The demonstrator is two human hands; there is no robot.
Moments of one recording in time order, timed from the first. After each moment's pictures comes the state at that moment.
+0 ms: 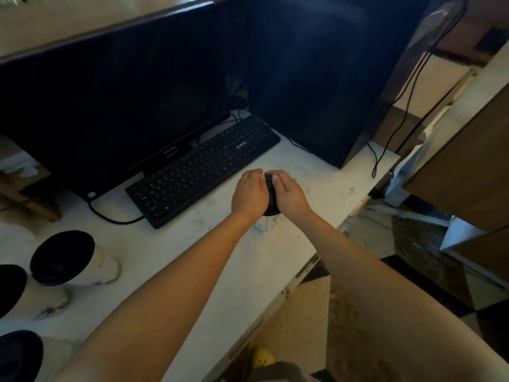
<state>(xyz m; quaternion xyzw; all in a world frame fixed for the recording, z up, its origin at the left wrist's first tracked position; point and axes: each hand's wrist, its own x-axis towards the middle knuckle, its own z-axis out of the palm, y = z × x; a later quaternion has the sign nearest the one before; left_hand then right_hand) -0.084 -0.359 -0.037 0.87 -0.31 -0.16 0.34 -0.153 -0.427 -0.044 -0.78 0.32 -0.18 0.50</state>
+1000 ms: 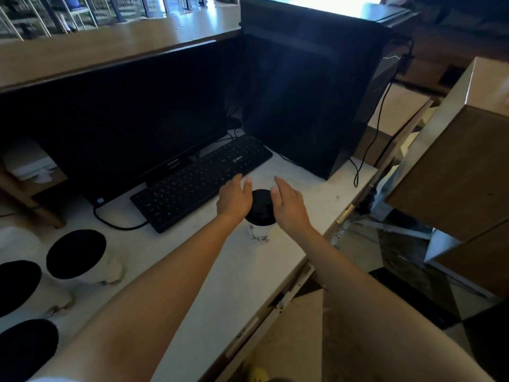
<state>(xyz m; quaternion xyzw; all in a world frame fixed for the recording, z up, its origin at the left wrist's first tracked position) -0.071 -0.330 -0.030 0.87 -0.29 -0.17 0.36 -0.185 -0.401 -0.038 -0.84 0.36 -0.19 0.36</state>
